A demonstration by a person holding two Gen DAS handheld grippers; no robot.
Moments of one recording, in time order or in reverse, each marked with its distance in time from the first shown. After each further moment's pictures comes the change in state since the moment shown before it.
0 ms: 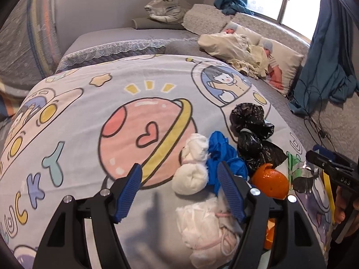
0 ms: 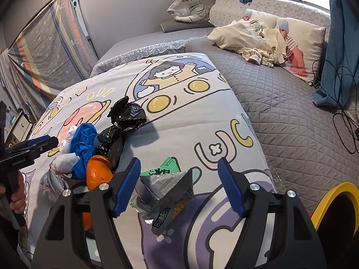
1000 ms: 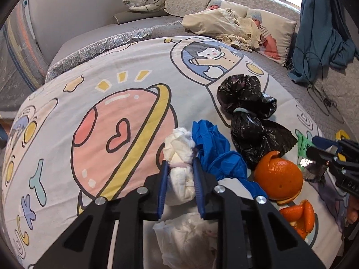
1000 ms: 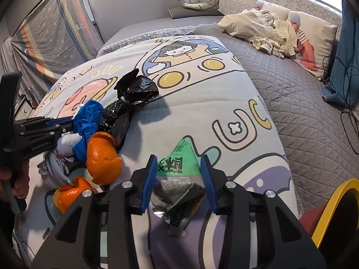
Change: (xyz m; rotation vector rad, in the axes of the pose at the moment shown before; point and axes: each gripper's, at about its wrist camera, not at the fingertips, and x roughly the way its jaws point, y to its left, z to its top) left arm 0.036 -0.029 0.002 0.133 0.097 0.028; right arm 0.019 0.016 -0.021 -0.053 0.084 0.021
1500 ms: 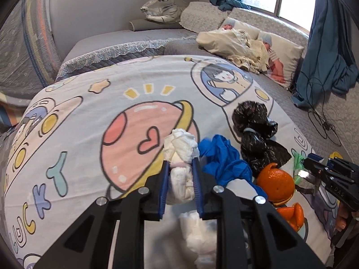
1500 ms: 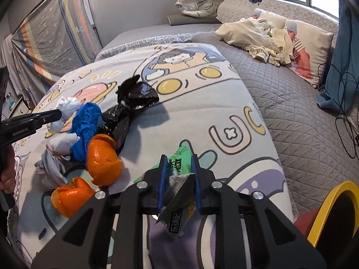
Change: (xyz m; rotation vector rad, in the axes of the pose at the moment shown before) left arm -0.041 0.033 -0.005 -0.105 -0.100 0.014; right arm -0.018 0.000 0.001 -0.003 -0.075 -0.024
